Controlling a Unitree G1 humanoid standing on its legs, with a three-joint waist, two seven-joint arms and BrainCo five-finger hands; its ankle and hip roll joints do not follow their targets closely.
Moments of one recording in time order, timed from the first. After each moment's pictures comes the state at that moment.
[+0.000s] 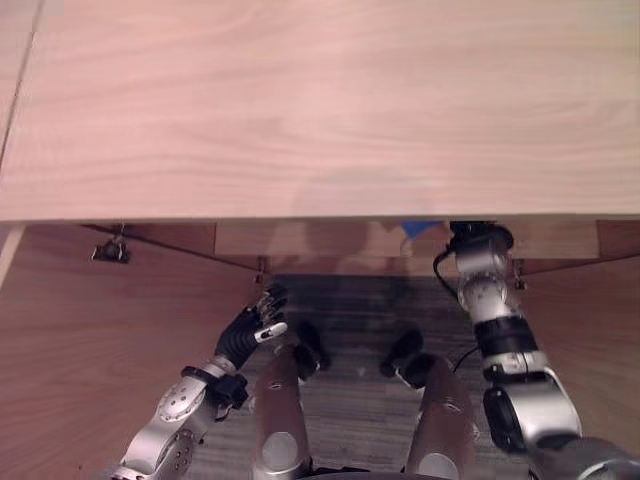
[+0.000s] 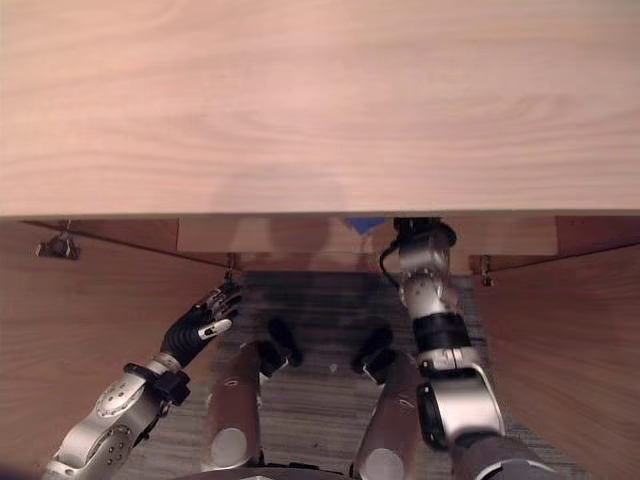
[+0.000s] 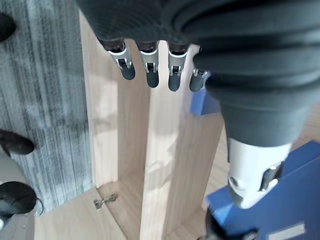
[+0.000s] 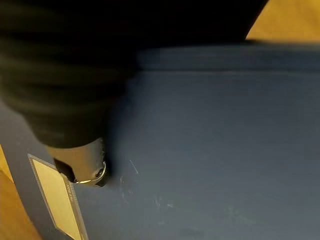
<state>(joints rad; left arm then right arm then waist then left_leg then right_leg) 0.15 0.56 -0.32 -0.11 -0.72 -0.05 -0.13 -0.71 -0.28 -0.04 0.44 0.96 -0.23 -0.20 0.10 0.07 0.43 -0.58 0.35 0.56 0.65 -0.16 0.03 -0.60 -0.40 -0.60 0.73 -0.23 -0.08</state>
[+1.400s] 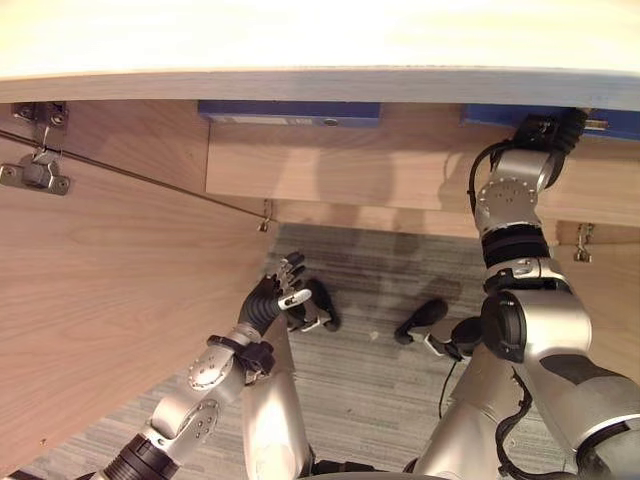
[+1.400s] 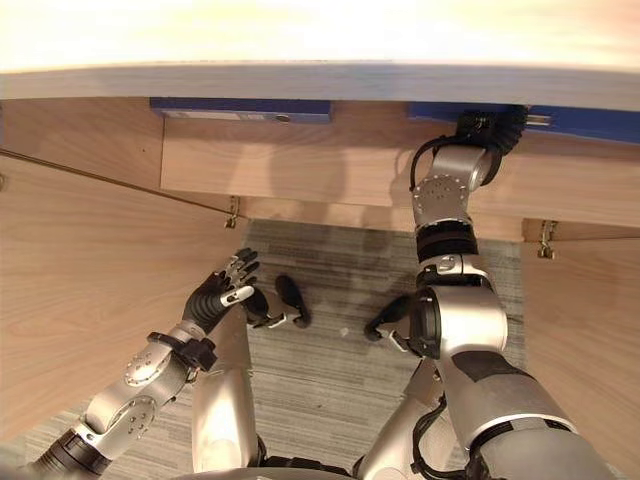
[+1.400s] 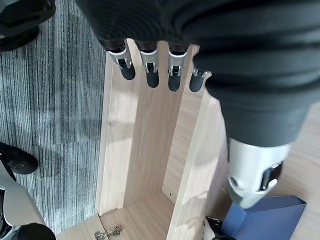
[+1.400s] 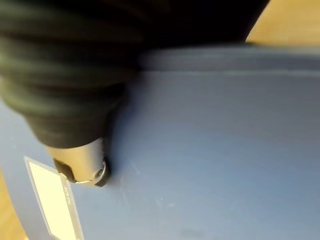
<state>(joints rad) -0.01 0.60 -0.47 -0.16 -0.78 -0.08 0.10 -1.19 -0.33 -0.18 0.91 1.29 -0.51 -0.48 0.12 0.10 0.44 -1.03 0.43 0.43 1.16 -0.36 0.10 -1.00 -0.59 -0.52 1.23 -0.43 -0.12</state>
